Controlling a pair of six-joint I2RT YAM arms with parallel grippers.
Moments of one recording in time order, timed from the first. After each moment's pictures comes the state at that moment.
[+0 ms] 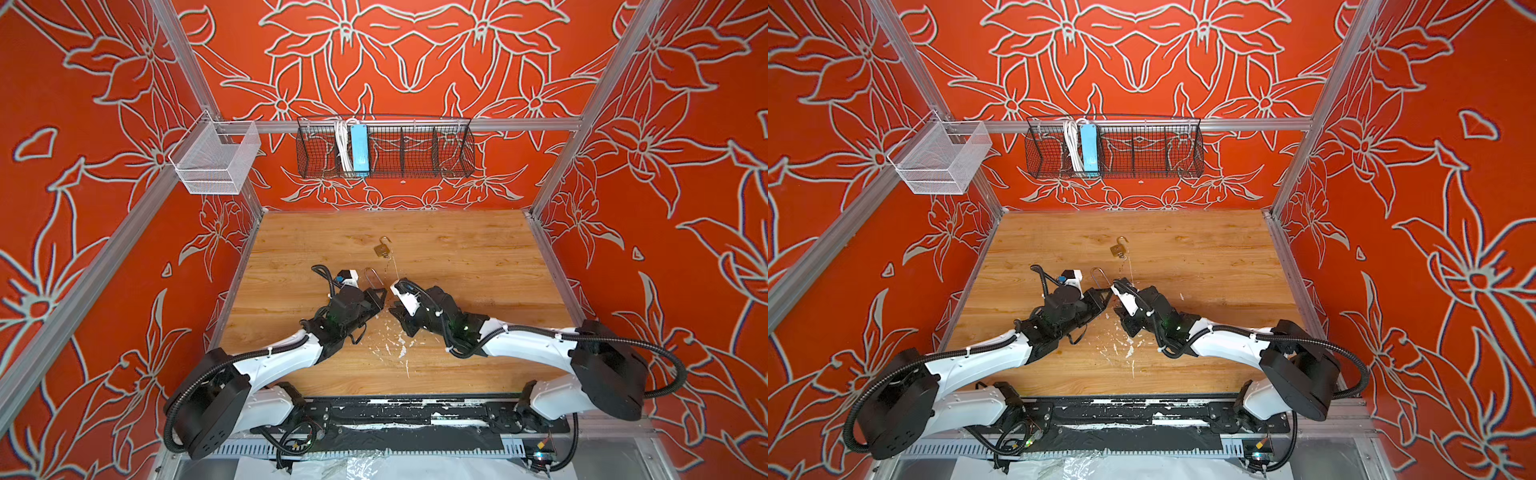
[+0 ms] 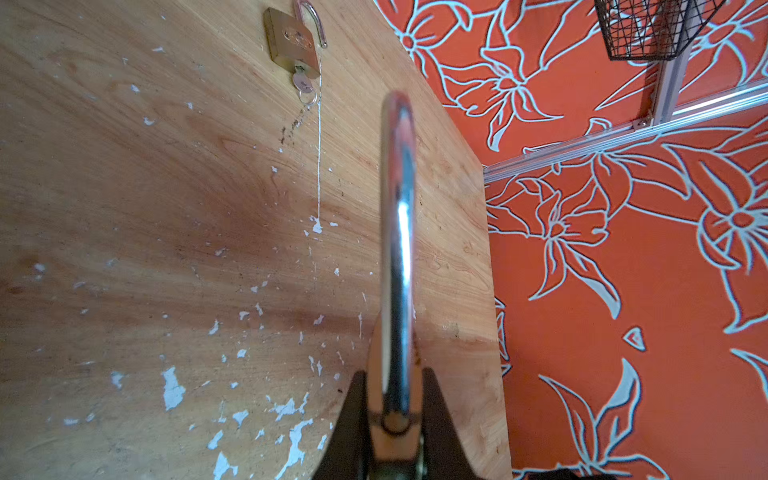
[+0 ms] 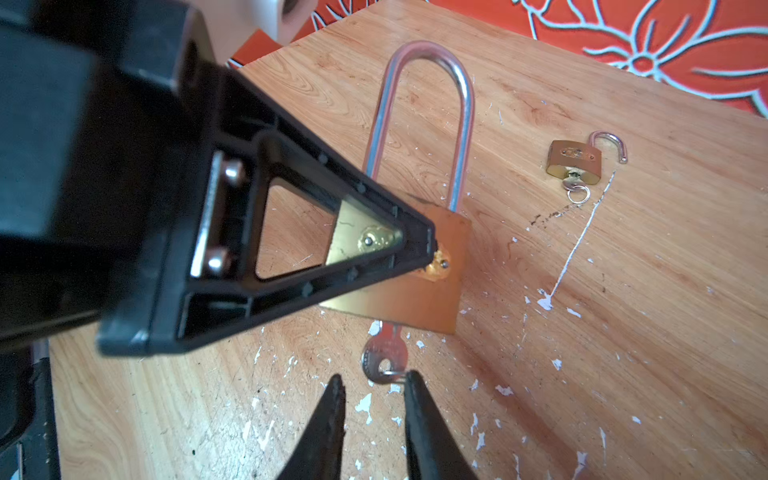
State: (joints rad) left arm -0.64 1.22 0.50 0.33 -0.07 -1.13; right arm 0.93 1.44 0.71 0.24 0.00 0.11
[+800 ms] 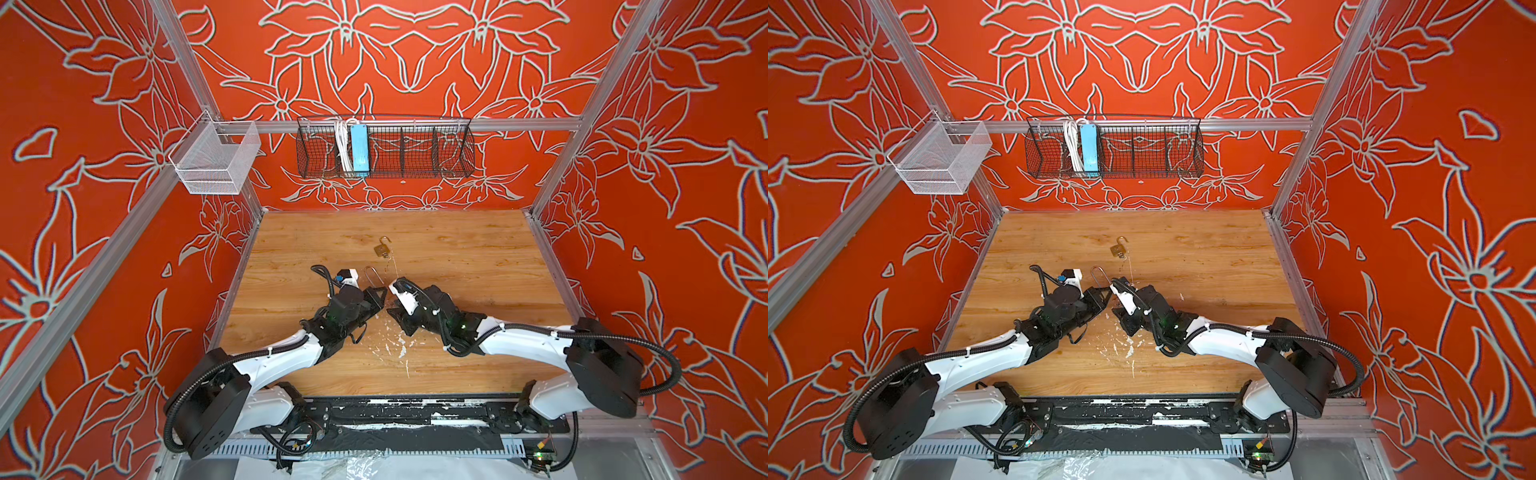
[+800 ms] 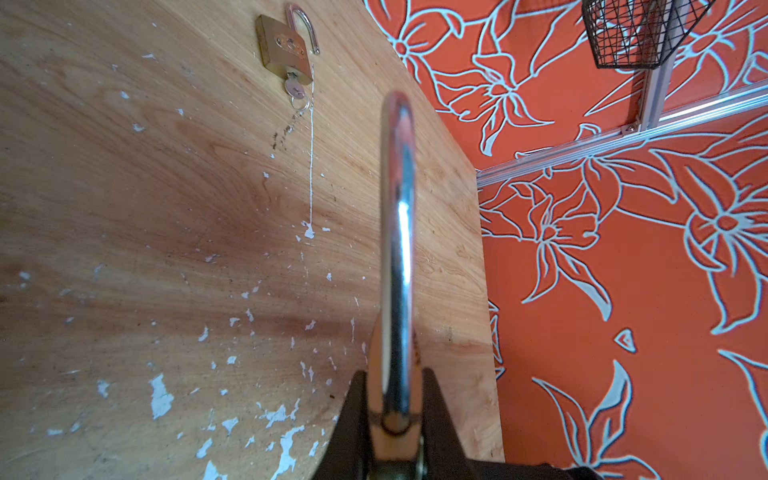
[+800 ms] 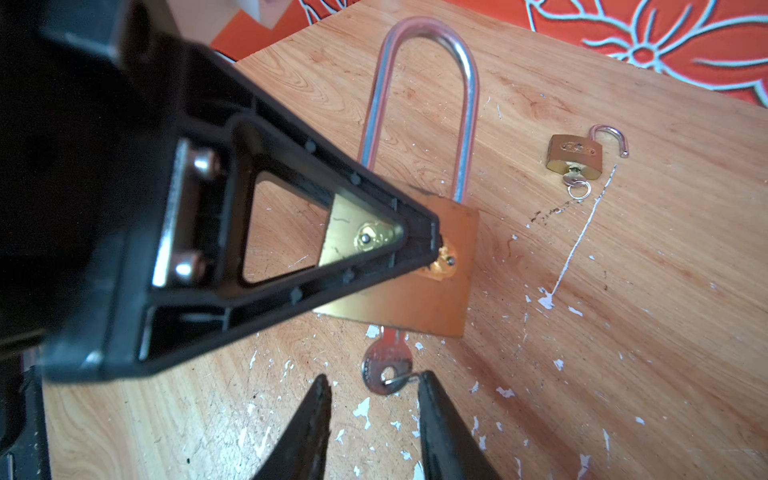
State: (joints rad) left arm -0.64 1.22 0.50 0.35 -0.07 -1.14; right arm 0.93 1.47 0.73 0.23 0.01 0.13
